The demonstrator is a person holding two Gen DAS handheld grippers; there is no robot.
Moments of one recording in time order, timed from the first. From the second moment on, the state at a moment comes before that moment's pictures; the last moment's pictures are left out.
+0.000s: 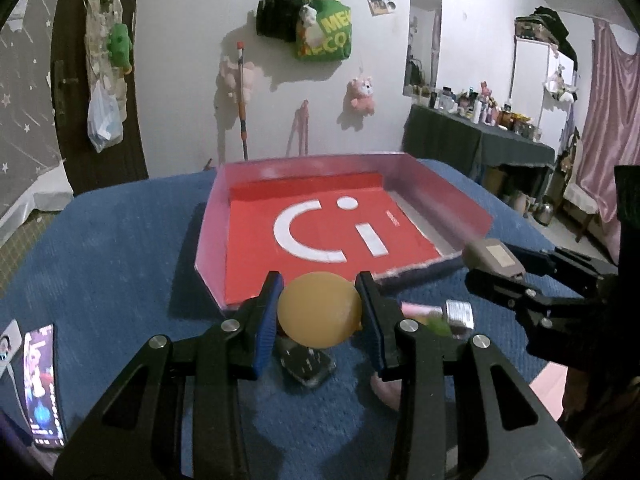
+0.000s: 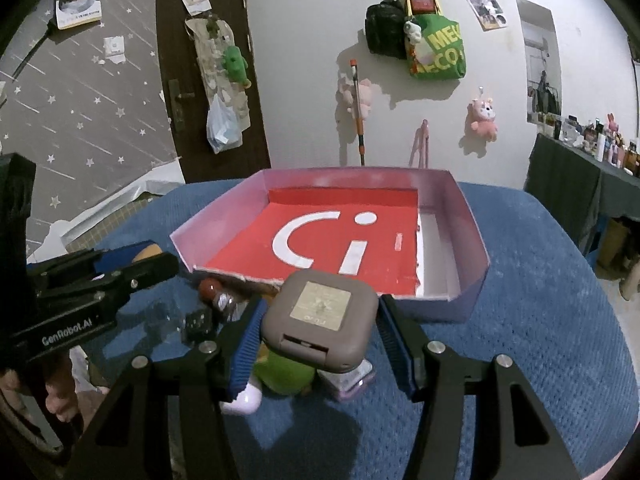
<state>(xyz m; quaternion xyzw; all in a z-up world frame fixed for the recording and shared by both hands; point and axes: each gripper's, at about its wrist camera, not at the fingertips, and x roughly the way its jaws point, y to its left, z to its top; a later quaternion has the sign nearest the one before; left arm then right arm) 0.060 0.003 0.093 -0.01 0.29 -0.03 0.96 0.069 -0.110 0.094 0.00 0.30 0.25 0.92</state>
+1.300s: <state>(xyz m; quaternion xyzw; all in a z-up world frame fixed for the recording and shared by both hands) 0.194 0.043 0.089 -0.06 0.37 -0.03 0.93 0.200 -0.078 0.111 0.01 0.37 0.24 0.90</state>
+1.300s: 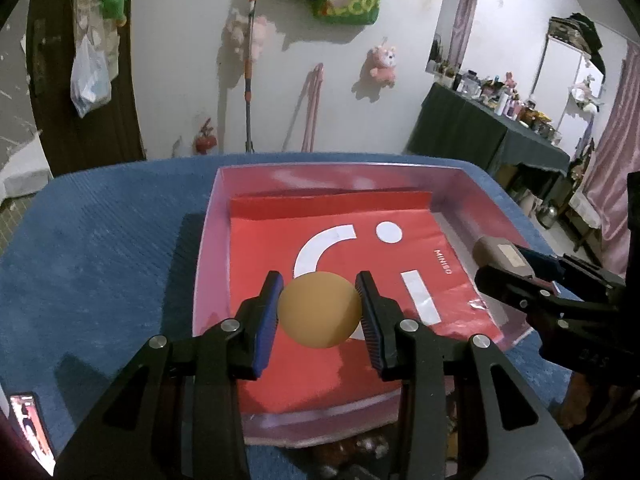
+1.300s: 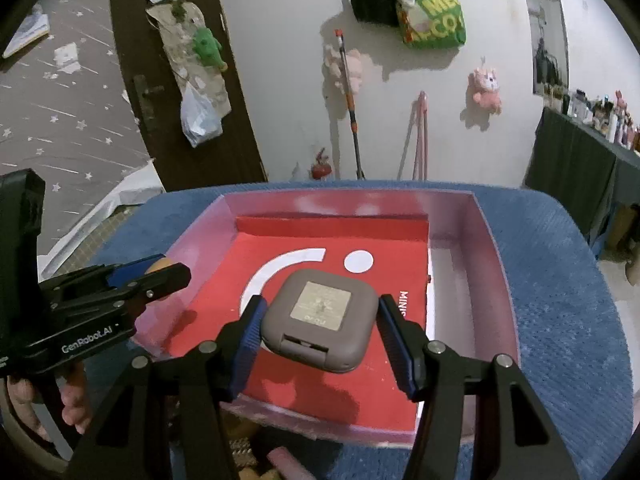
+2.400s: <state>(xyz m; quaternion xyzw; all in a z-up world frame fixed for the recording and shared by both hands) 0.253 0.033 0.028 -0.06 0.50 -0.04 0.86 0.262 -0.059 0.049 -0.02 0.48 0.21 0.85</state>
